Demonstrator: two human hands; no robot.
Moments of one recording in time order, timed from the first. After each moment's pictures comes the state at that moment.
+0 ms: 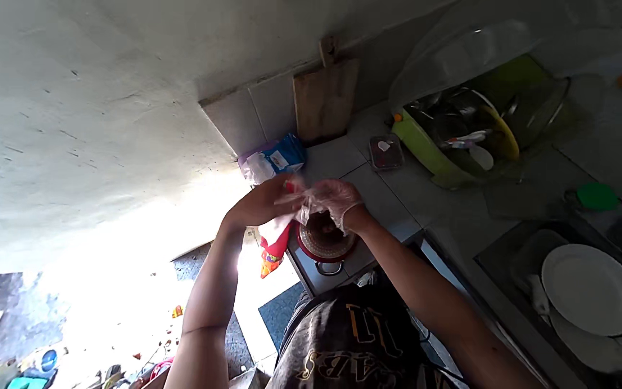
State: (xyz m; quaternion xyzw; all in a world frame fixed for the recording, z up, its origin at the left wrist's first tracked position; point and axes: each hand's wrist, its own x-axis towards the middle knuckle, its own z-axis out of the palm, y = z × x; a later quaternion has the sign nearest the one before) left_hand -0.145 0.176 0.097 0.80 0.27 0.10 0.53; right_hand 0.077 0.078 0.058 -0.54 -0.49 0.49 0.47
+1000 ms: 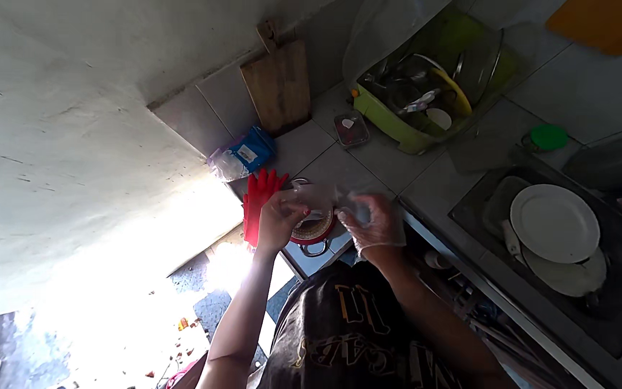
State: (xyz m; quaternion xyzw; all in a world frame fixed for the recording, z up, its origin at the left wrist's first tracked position) left_hand -0.077 0.060 0.037 0.63 0.40 0.29 0.60; right_hand 0.104 -0.072 0.059 -0.79 -0.41 0.17 0.42
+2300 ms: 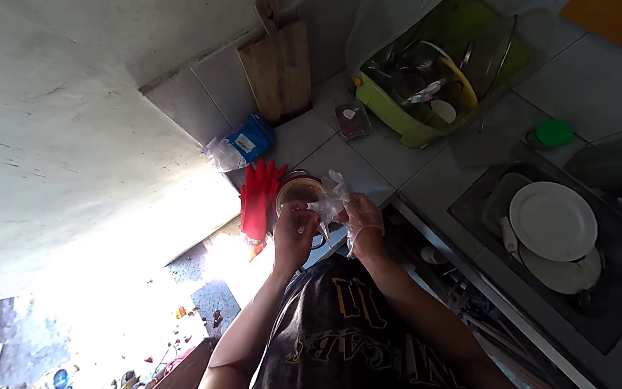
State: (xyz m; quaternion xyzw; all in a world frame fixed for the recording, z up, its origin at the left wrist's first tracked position) left_hand -0.063 -0.001 0.028 0.65 0.38 0.37 0.54; right_hand 0.086 -0.051 0.035 -0.67 -0.14 0.39 0.61
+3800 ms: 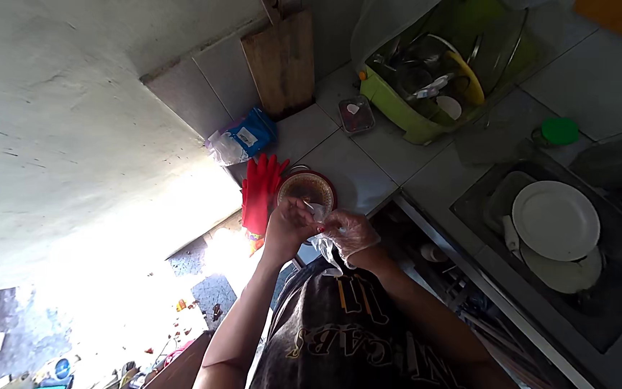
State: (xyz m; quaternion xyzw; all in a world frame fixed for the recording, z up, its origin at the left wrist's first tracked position) left_hand -0.084 0.014 0.039 0.58 0.37 0.29 0.67; right_hand 0.081 -0.080 0.033 -0.64 -0.50 0.37 0.45
